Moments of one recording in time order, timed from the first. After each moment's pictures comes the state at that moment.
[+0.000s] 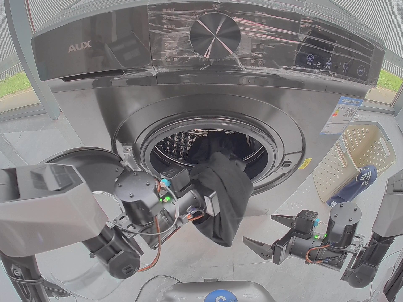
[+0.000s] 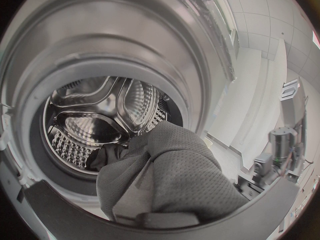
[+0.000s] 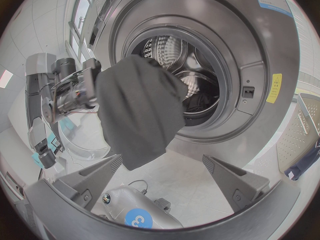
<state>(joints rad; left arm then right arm) -0.72 2.11 -0.67 -1.55 -0.02 -0.13 0.67 1.97 -0.15 -1.55 0.04 0.12</state>
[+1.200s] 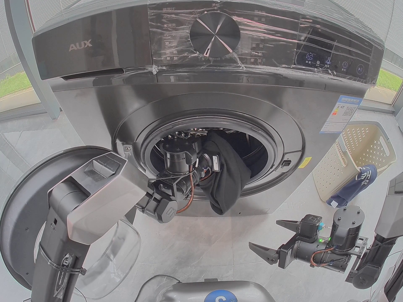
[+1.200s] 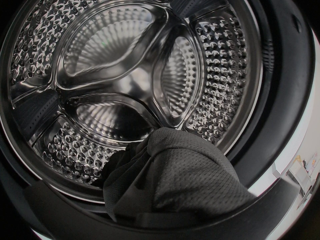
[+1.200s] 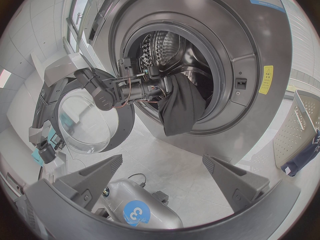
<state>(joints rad) -0.57 2.50 -1.48 -1.07 0.09 -0.13 0.66 1.96 -0.09 -1.55 0.05 0.11</state>
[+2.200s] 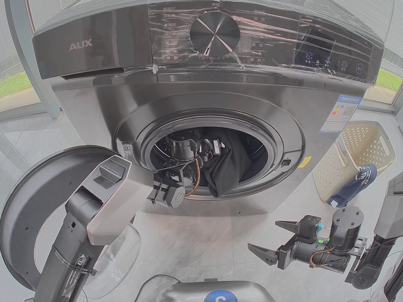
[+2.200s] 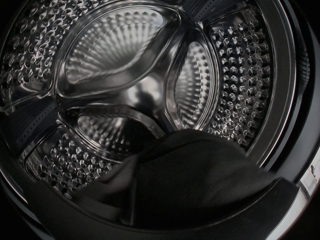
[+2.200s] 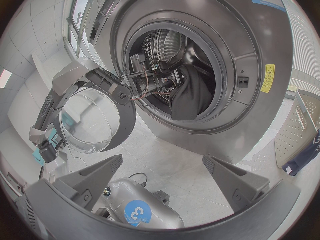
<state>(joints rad) -0.55 2.64 -1.83 -0.94 0.15 -0.14 0.66 1.96 -0.09 -1.55 0.05 0.11</state>
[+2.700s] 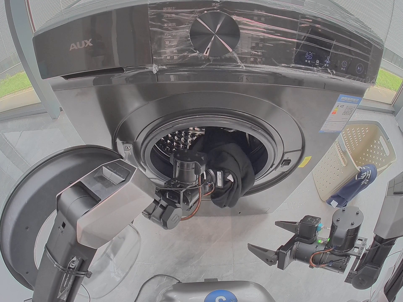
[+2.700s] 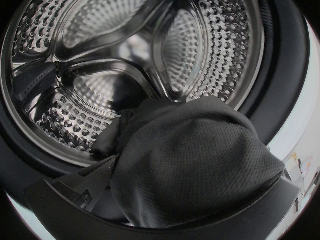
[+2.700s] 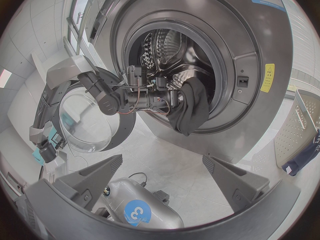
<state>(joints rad) -0.59 2.55 -1.49 -0.93 0.09 -0.17 0.67 1.96 -0.09 -1.55 0.05 0.11</state>
